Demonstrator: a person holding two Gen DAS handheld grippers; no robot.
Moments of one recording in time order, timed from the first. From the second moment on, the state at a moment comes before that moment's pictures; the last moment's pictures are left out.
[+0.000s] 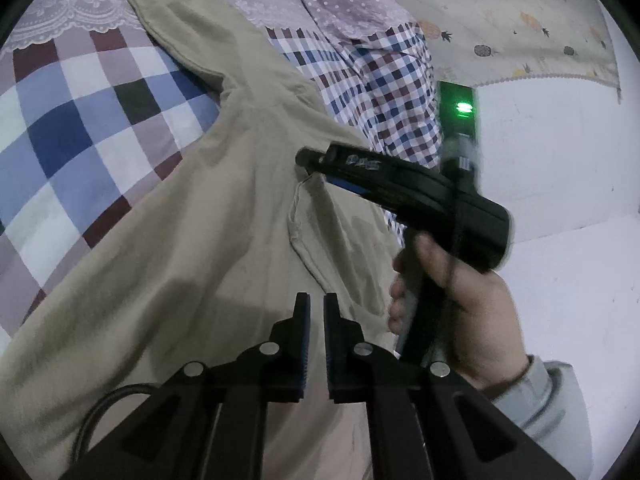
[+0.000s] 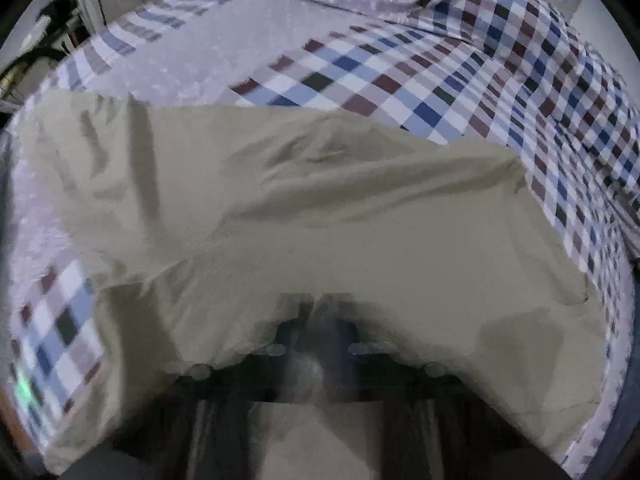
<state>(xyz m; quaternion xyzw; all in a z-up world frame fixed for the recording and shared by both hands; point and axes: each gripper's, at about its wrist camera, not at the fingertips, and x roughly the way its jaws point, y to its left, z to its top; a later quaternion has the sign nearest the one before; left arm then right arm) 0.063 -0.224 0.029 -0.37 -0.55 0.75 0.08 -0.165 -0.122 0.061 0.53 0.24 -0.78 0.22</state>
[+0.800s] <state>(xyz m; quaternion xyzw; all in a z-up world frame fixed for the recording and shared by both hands) 0.063 -0.245 0.026 -0.35 -0.56 0.75 0.04 -0.087 -0.121 0.079 0.43 0.23 -0.83 0.26</state>
